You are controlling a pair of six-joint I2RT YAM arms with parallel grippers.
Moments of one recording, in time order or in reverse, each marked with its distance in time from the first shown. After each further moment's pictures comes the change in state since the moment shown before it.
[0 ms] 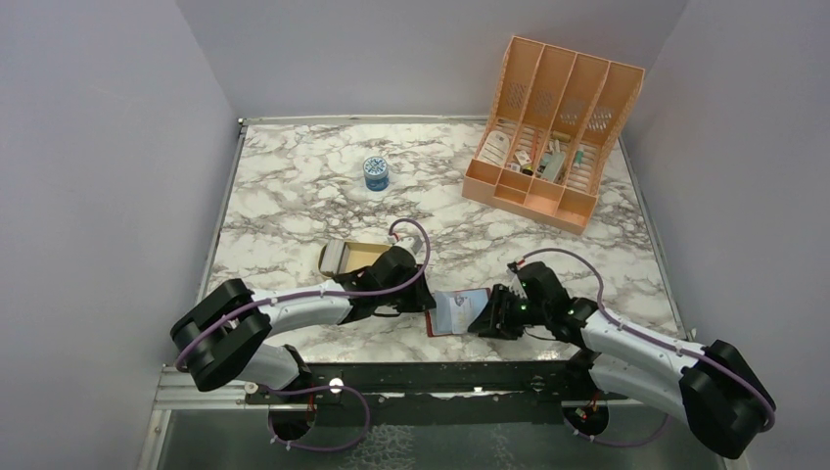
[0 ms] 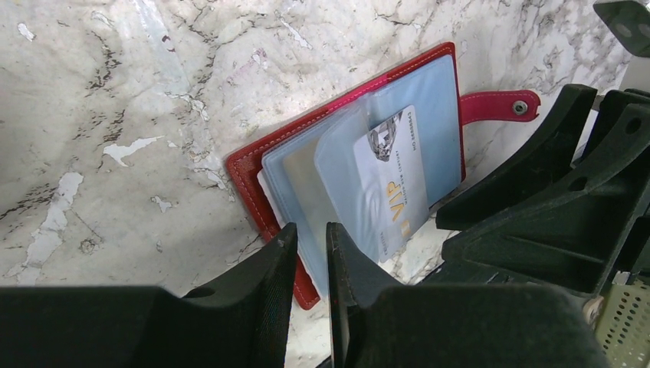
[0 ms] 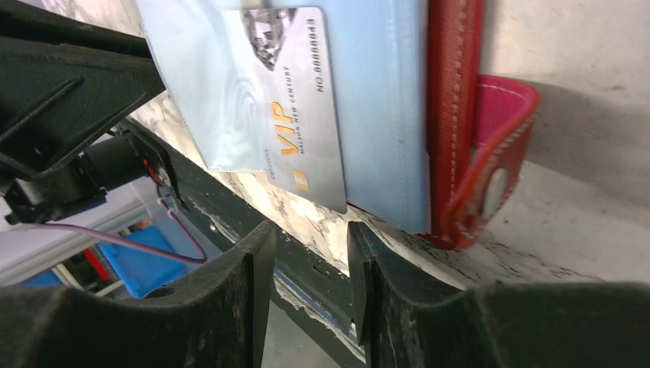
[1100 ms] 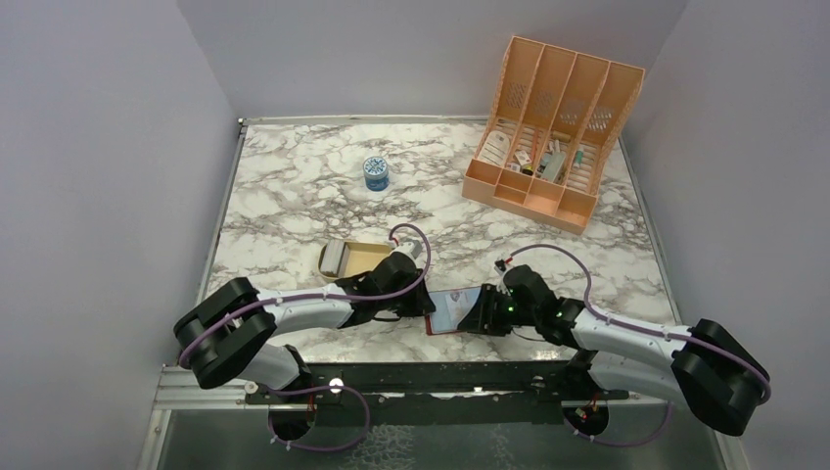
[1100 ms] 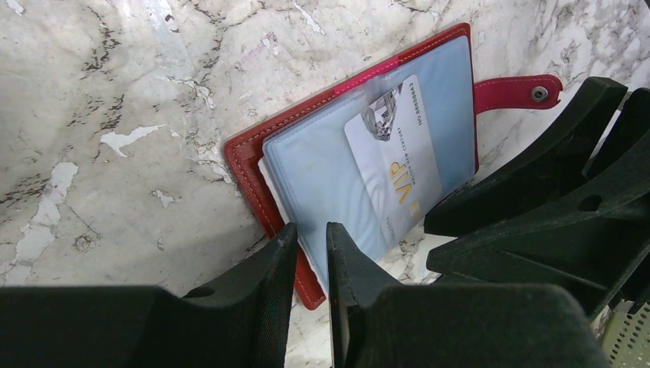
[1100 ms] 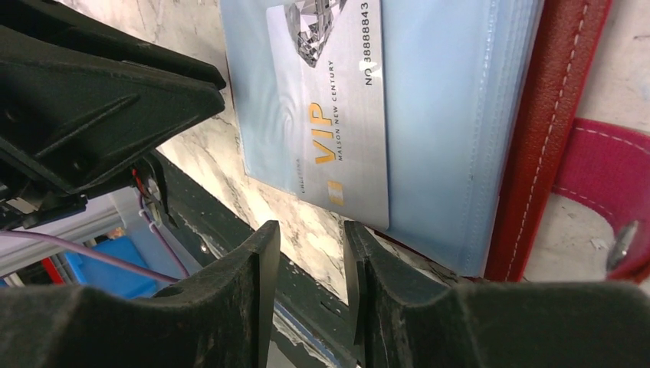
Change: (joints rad) left arm -0.020 0.011 -0.035 0.044 -0.028 -0.016; right arm 0.151 0.093 0.021 0.152 0.152 -0.006
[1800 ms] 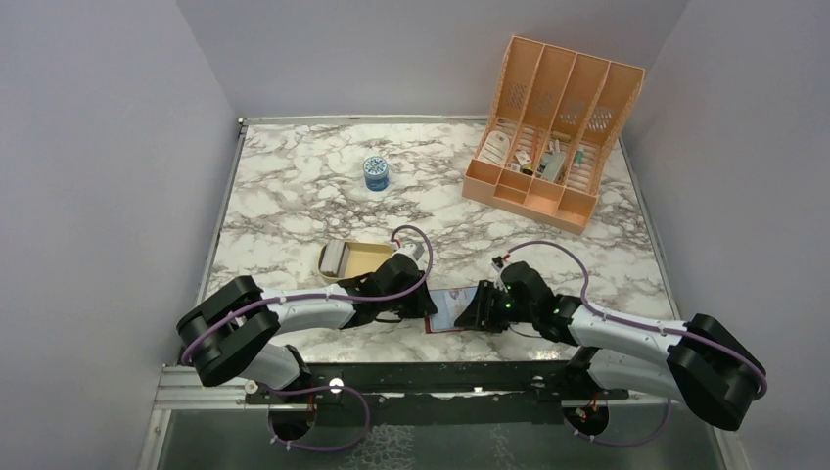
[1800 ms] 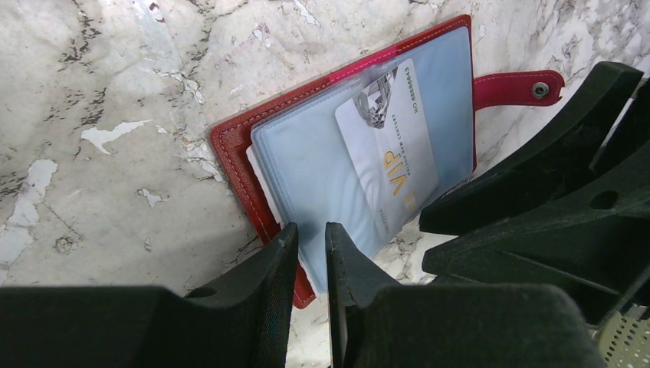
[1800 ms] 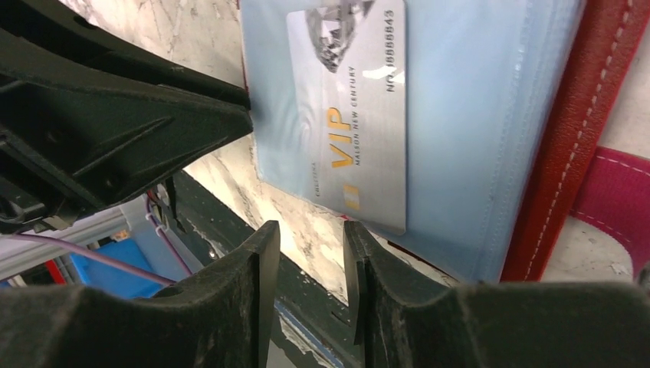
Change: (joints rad) left arm -0.015 0.020 0.000 0.016 0.001 -0.014; right arm 0.000 0.043 0.010 0.063 -0.001 0.010
